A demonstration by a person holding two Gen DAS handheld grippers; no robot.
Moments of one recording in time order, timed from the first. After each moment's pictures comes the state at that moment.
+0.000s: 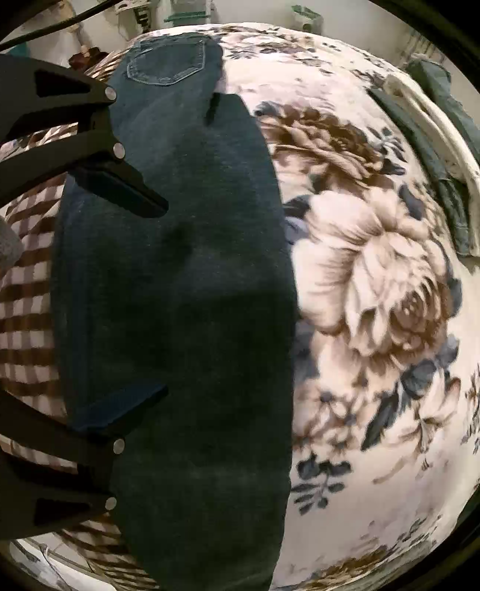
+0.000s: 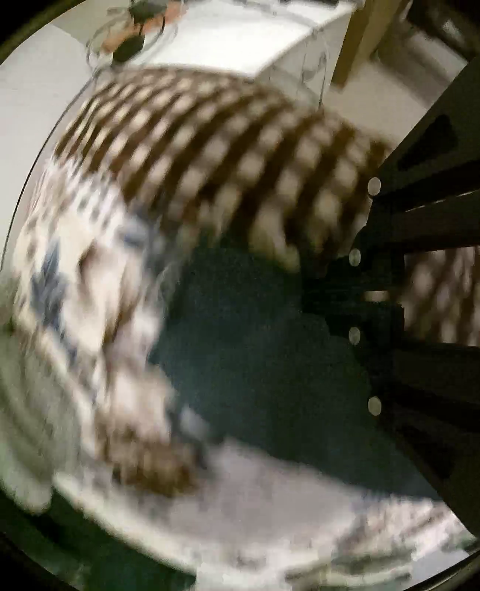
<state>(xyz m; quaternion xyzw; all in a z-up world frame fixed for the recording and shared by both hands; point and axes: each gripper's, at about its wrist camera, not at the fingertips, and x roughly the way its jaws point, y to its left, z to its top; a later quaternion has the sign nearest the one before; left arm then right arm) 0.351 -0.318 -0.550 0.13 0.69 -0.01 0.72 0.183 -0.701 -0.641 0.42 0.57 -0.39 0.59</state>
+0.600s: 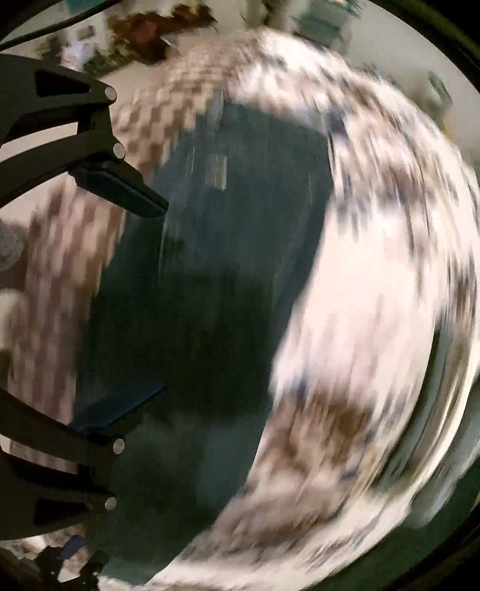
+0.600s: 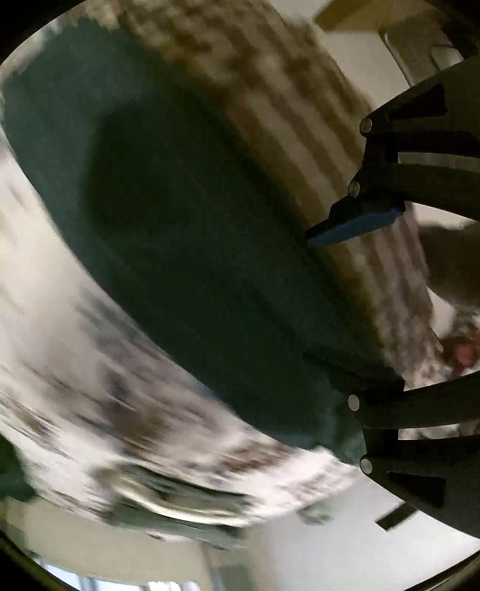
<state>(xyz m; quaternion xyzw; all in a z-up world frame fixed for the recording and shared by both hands) 0.312 -0.022 -0.480 -0.06 0.65 0.13 0.74 0.257 -0.394 -0.596 0.46 0.66 -0.06 0.60</state>
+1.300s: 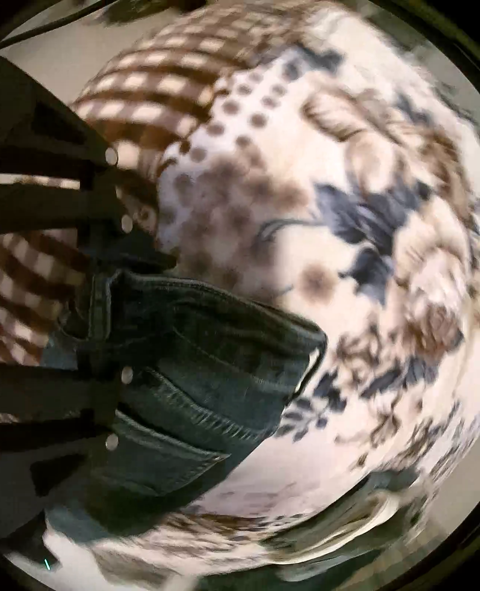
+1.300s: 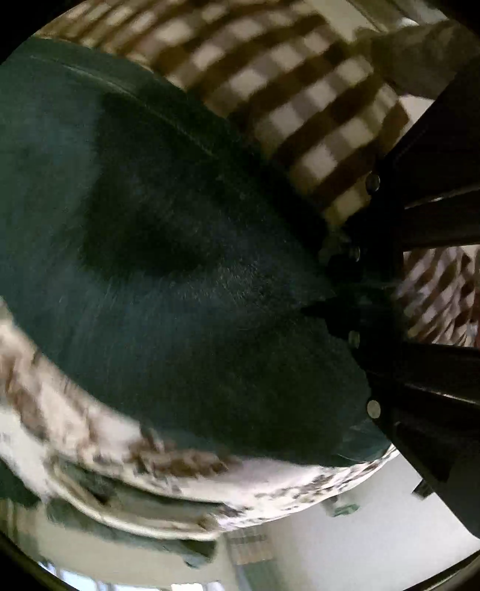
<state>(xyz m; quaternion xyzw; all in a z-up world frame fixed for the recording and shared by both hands) 0.294 0.170 -0.540 -0.20 0.63 0.10 0.75 0.212 -0.240 -0.612 0.49 0.59 -0.12 0.63</state>
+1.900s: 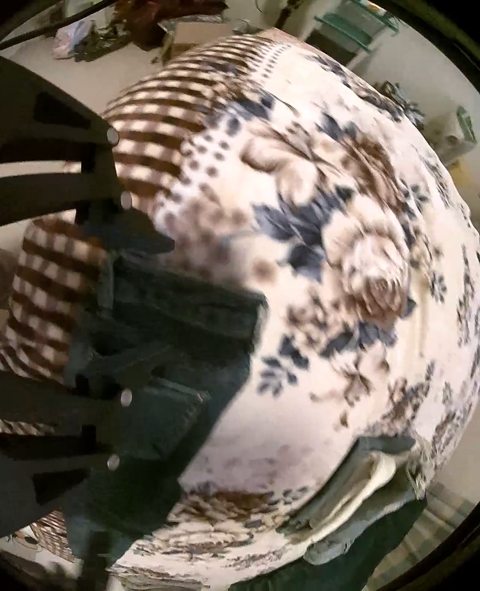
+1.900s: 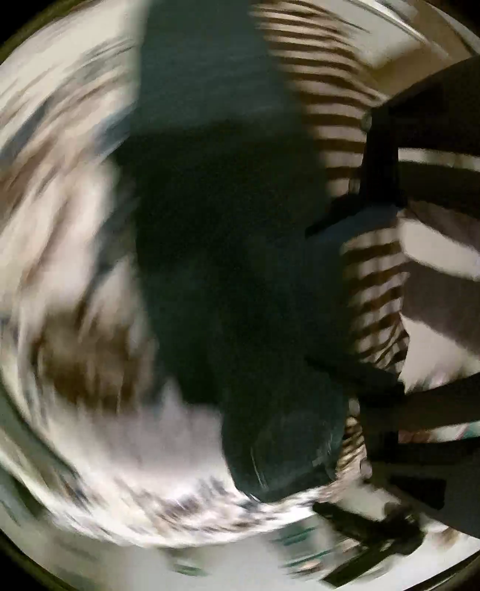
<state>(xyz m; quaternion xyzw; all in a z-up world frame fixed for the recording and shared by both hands) 0.277 0.147 -0.477 -0.13 0.61 0.10 0.77 0.375 -0.157 -0.541 0.17 0.75 0.06 0.63</state>
